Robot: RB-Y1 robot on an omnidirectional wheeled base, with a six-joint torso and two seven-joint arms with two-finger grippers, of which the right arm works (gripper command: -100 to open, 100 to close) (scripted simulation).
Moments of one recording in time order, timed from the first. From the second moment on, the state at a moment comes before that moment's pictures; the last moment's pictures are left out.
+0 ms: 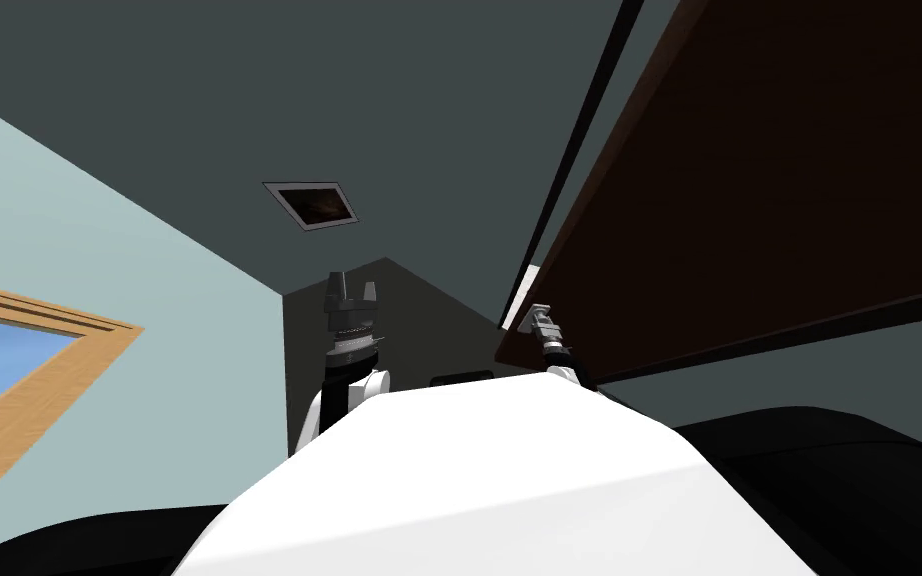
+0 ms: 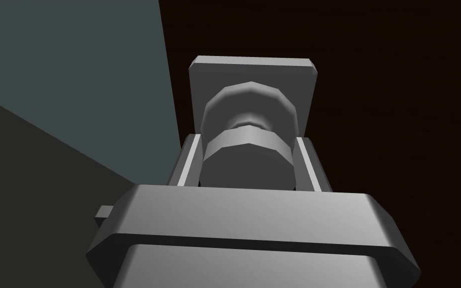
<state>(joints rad) 0.38 -0.68 0.37 -1.57 -1.29 -0.73 -0.97</state>
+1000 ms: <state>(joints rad) 0.38 -0.74 0.42 -1.56 -1.24 -0.74 -1.06</state>
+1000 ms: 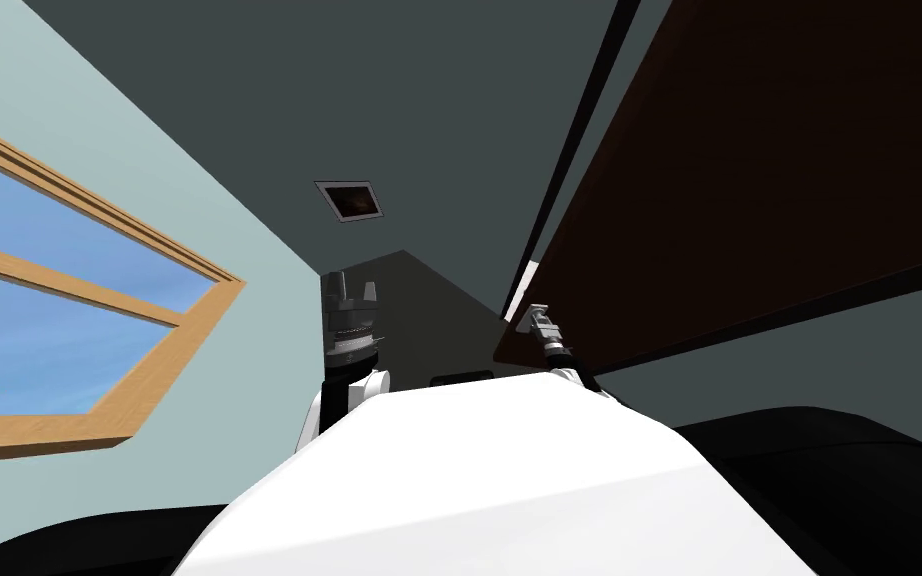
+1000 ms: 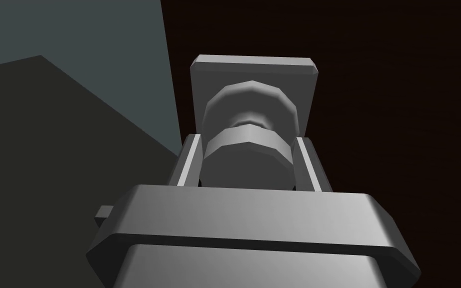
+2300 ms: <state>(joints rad) 0.37 -0.81 0.48 -1.54 -1.19 -0.78 -1.16</state>
